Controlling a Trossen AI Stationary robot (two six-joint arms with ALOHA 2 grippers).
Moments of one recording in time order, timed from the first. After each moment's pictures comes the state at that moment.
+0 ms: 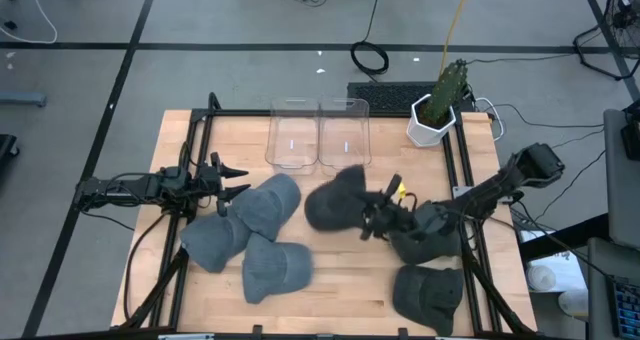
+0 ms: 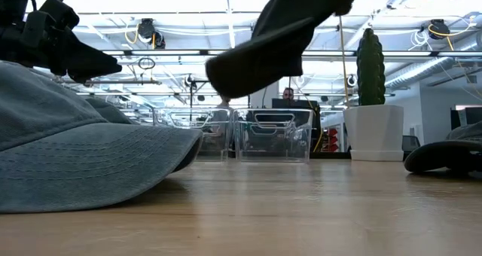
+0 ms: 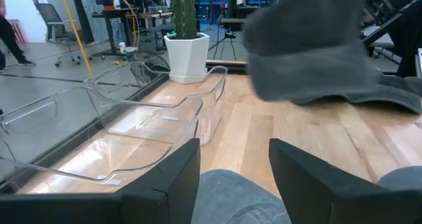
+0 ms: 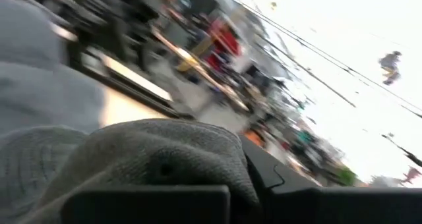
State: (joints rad) left arm -0.01 0.04 0.07 -0.12 -0.24 -0.01; right arm 0.42 1.41 0.67 0.87 0.98 -0.86
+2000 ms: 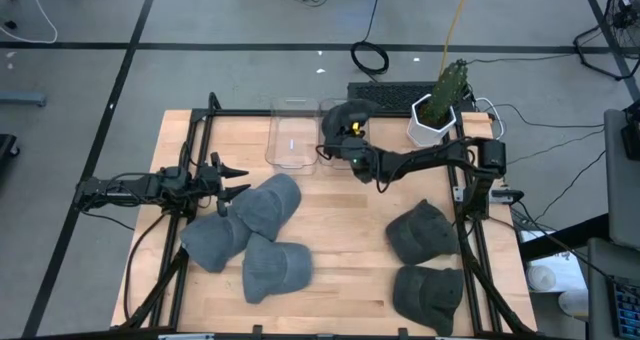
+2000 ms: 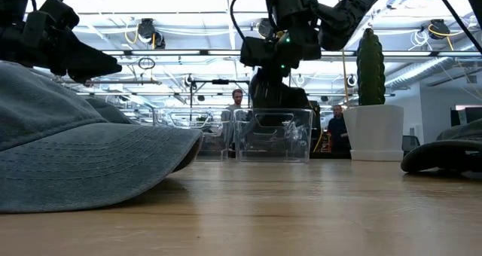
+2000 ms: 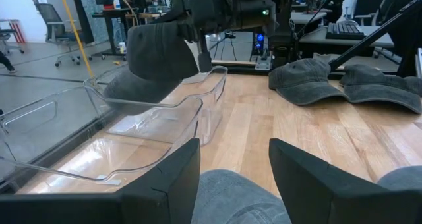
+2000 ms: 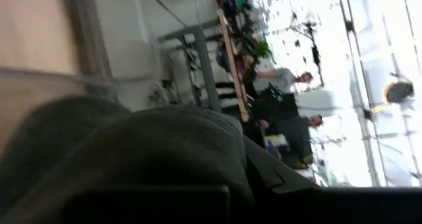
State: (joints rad) left arm -0.01 0.04 0.07 -0.12 -0.24 -0.01; right arm -0.17 1.83 1.04 0.58 1.04 -1.06
